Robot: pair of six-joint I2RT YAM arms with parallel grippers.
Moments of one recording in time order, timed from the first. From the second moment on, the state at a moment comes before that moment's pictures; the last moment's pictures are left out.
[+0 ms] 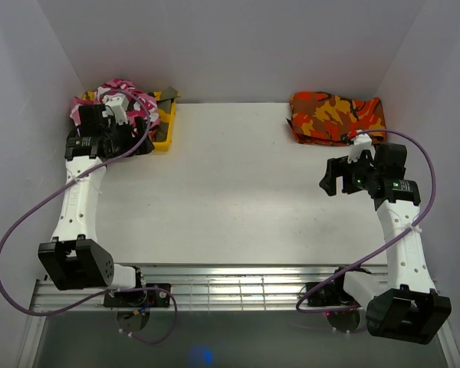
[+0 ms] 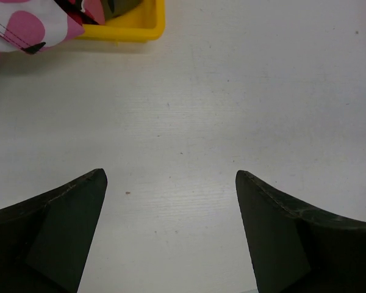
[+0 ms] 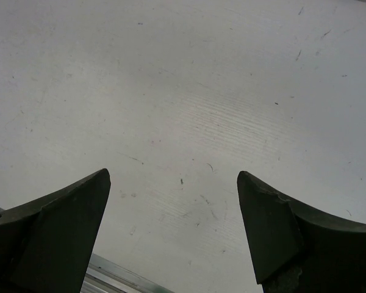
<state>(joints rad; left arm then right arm) 0.08 1.37 1.41 -0.77 0.27 -0.07 -0.11 1.01 1.01 -0.73 -0.47 -0.26</state>
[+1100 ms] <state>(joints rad) 0.41 2.27 2.19 -0.54 0.36 -0.11 -0.11 1.22 1.06 -0.71 -0.56 -0.24</state>
